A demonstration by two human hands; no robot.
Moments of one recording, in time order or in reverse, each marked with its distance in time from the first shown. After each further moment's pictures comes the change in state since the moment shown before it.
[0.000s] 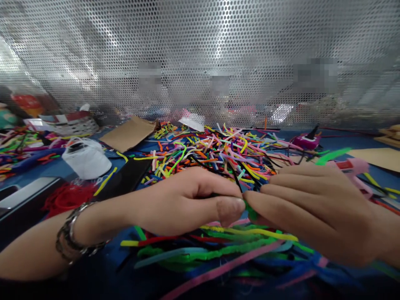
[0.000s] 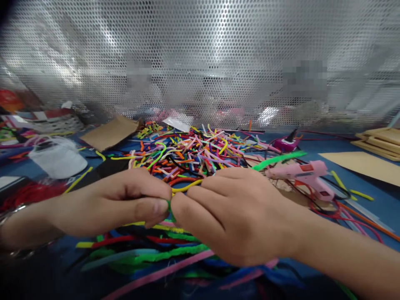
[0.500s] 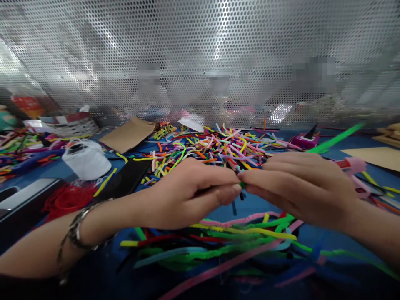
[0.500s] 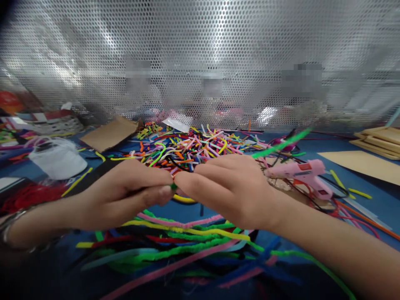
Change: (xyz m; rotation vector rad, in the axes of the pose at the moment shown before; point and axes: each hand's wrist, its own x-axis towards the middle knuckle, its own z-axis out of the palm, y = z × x) left_hand 0.002 -0.009 0.004 0.570 0.243 0.203; right_hand -0.004 0.009 0.014 0.024 0.188 0.136
